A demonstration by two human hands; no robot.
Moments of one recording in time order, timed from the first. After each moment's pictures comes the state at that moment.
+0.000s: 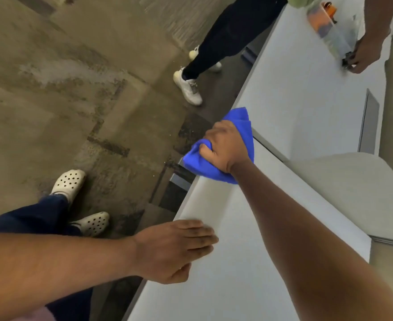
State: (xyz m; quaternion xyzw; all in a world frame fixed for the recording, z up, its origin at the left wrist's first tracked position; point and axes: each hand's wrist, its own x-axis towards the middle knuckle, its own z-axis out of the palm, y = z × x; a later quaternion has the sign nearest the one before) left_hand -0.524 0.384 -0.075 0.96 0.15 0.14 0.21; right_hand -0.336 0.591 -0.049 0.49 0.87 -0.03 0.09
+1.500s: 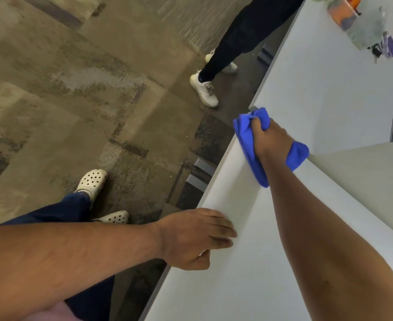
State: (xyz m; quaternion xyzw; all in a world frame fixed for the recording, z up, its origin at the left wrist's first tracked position) left_hand -0.525 0.391 -0.074 0.93 0.14 0.12 0.30; right_hand -0.307 0.583 -0.045 0.81 0.59 -0.04 -0.04
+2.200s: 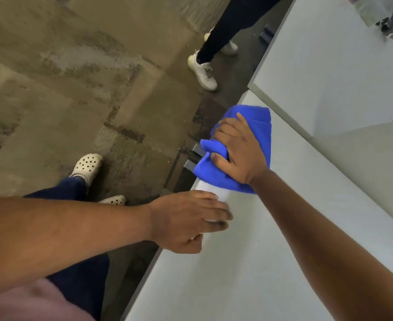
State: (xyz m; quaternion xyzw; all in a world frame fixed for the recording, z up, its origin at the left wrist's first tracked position) left_hand -0.527 0.386 -0.078 0.95 0.14 0.13 0.25; right_hand -0.324 0.509 -0.044 0.44 0.89 -0.10 0.02
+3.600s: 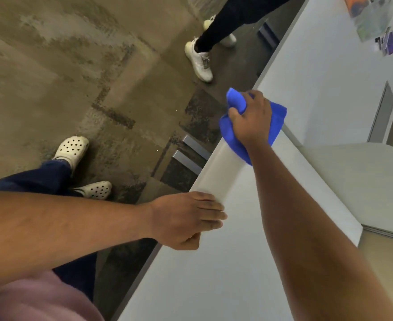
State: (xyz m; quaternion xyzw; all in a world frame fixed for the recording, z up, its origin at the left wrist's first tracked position) left_hand -0.530 0.384 -0.082 0.94 0.14 0.15 0.28; right_hand -0.350 0.584 -0.043 0.71 0.70 -0.05 0.00
